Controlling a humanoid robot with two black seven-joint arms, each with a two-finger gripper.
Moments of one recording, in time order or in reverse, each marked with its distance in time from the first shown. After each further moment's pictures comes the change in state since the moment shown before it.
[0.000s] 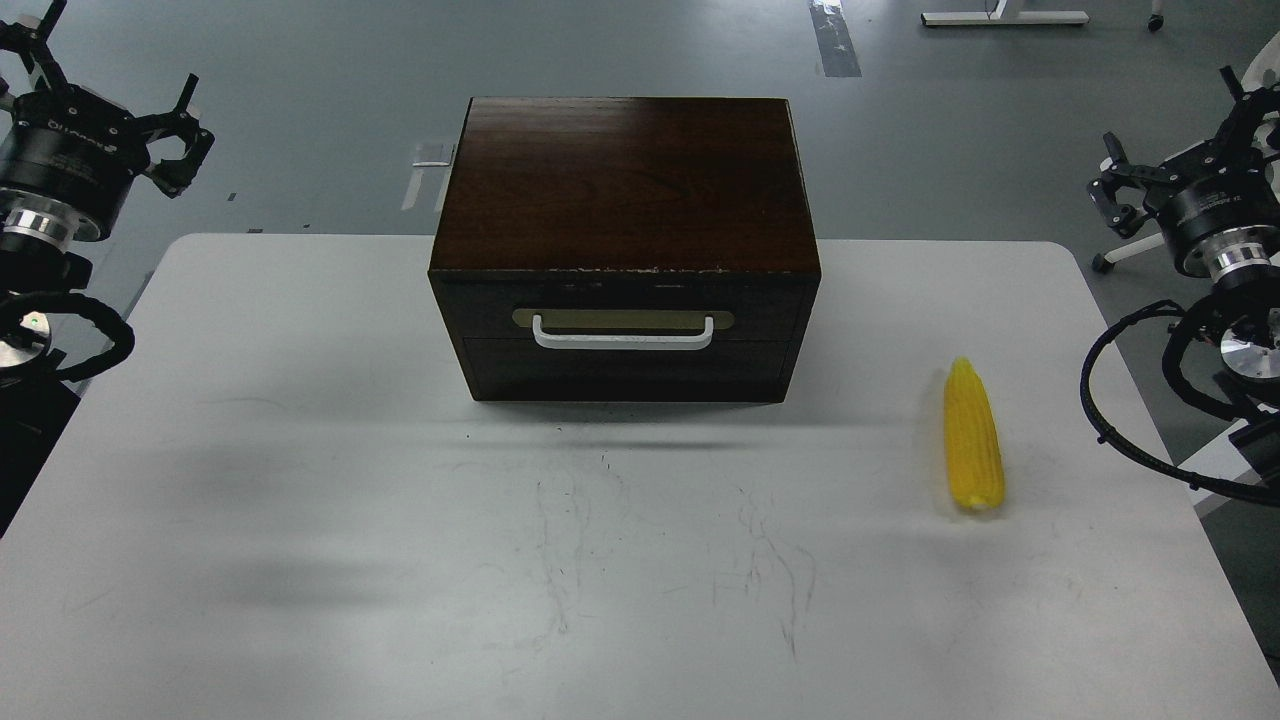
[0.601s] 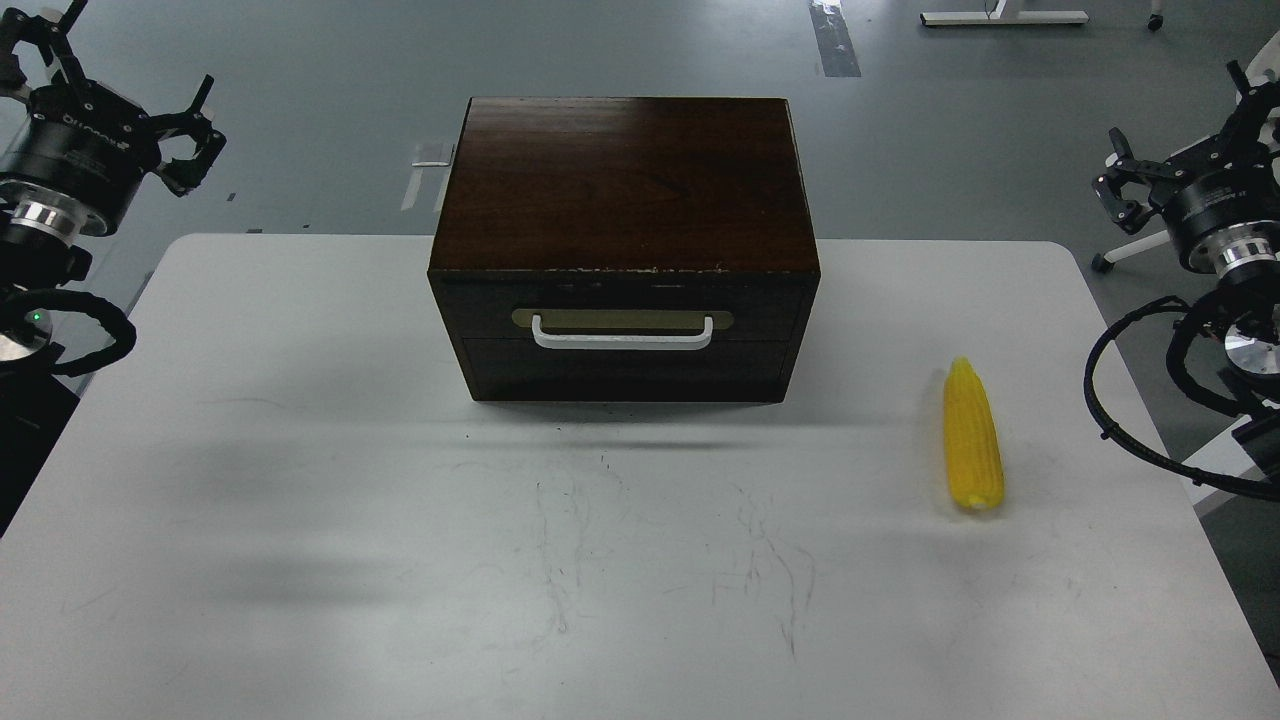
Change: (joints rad) left arm -0.025 0.013 0.014 0.003 0.091 0.000 0.004; right arm 0.011 0.000 -0.002 -0.011 0.000 0.000 0.001
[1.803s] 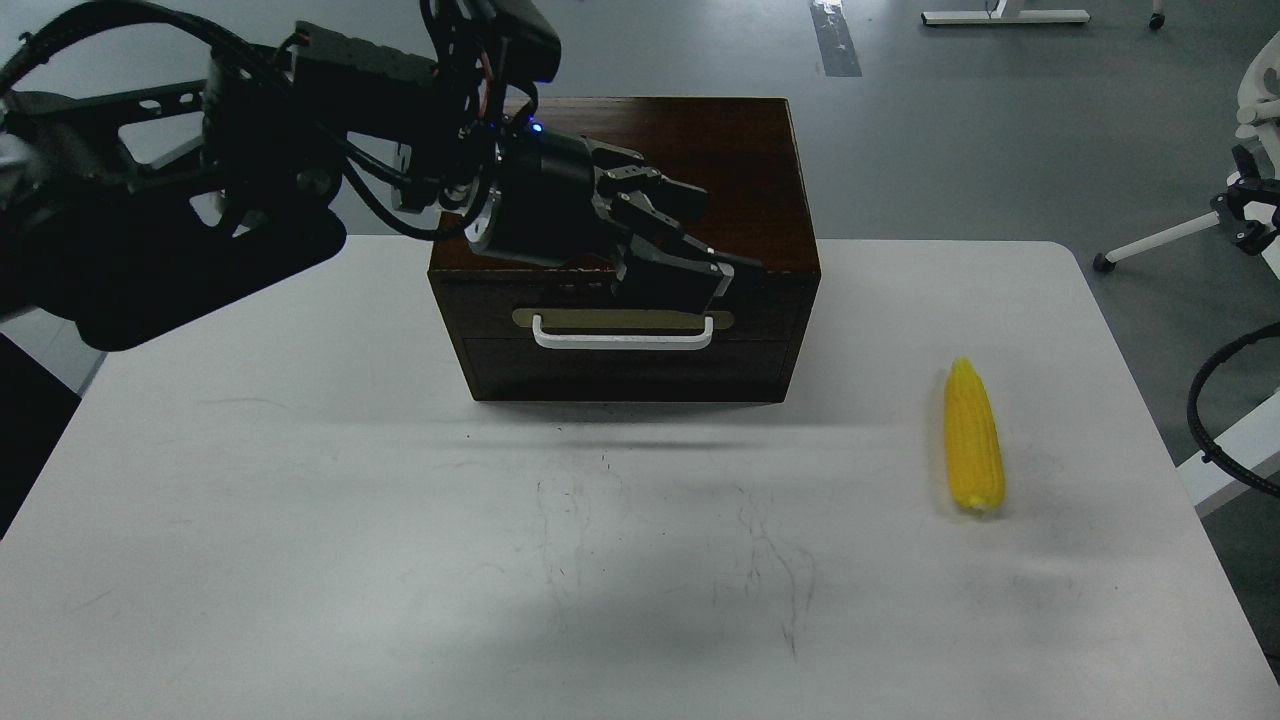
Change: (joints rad) left arm -0.641 -0.112 0.620 -0.736 1.831 0.000 -0.135; right arm -0.051 -0.136 0.005 -0.025 -0.014 0.000 0.008
